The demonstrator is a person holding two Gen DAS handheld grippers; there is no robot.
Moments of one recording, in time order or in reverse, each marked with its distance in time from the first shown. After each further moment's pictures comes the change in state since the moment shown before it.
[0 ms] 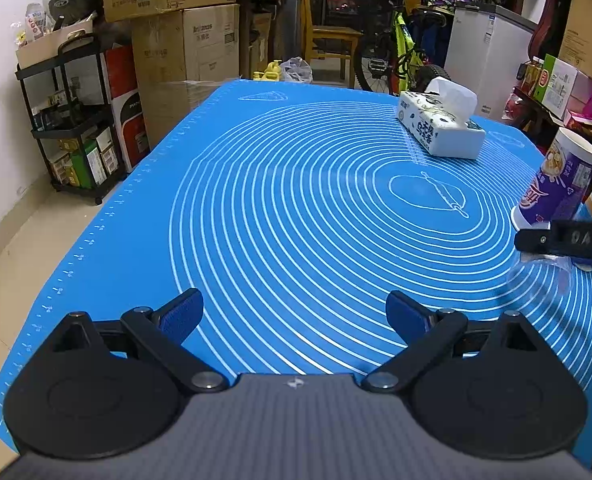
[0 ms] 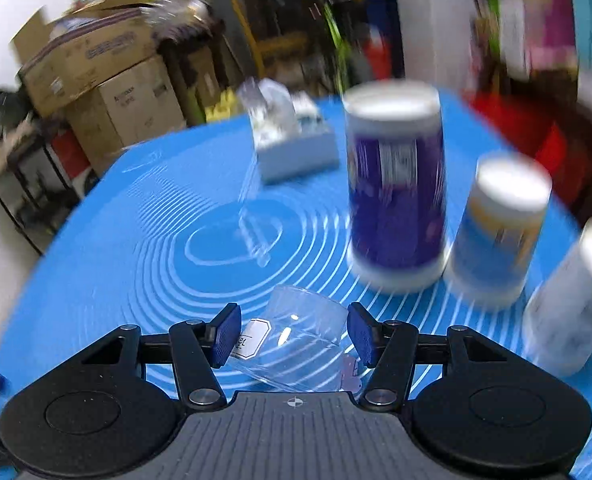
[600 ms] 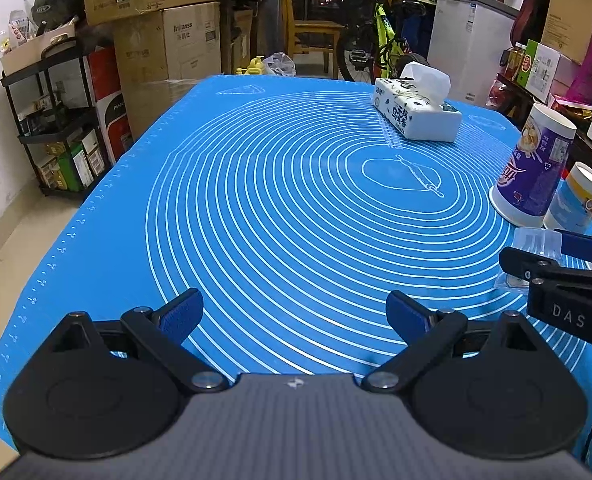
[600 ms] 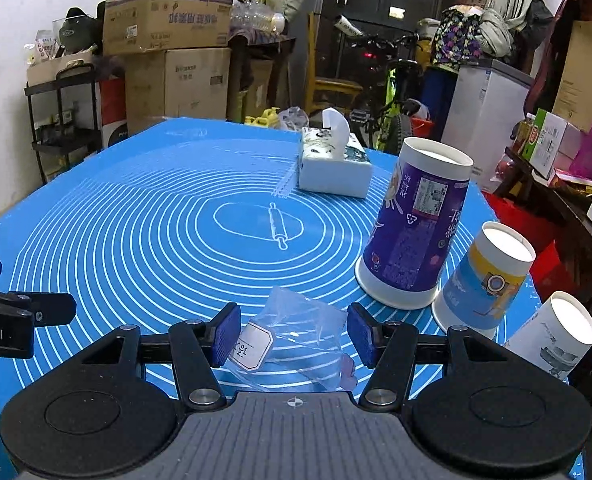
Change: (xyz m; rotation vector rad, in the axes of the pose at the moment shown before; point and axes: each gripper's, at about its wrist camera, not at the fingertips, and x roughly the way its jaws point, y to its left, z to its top) left arm -0.004 -0.016 -0.009 0.034 0.013 -0.028; right arm -0.030 0.029 -0.033 -0.316 -0.077 -0.032
